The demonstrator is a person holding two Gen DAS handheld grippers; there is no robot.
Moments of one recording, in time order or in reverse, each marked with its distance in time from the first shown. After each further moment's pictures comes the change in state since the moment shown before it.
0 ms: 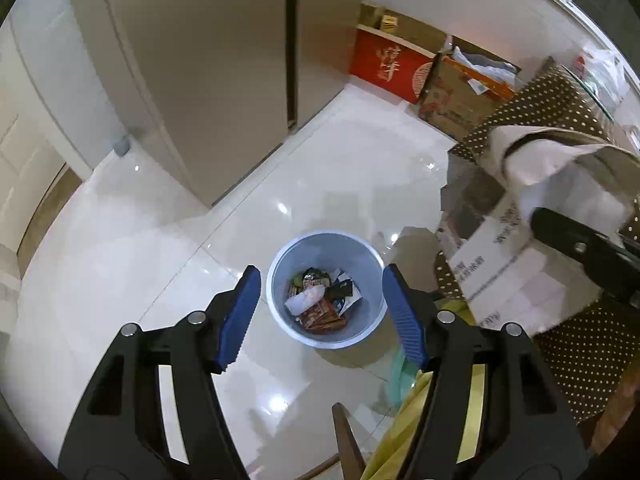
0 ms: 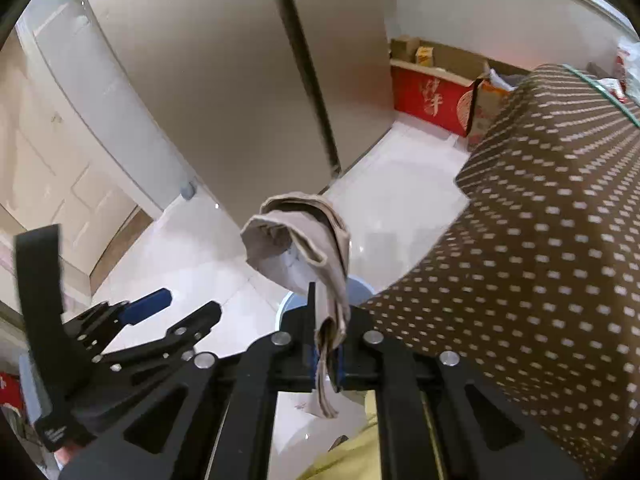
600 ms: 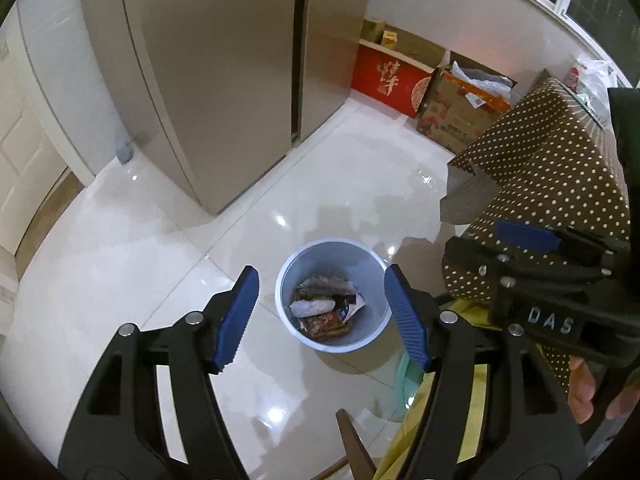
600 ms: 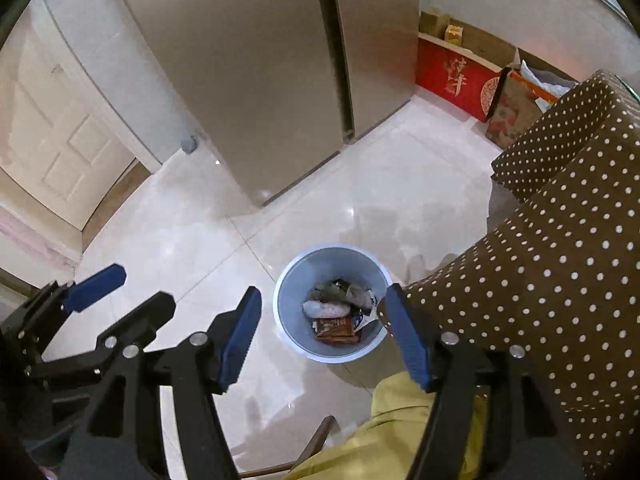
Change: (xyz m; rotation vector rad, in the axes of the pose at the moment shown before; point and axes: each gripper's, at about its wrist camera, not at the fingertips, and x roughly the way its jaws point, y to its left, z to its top) left arm -0.018 0.017 -0.005 0.009 -0.068 -0.018; right arm 0.030 0.021 -0.004 -0.093 0.083 -0.017
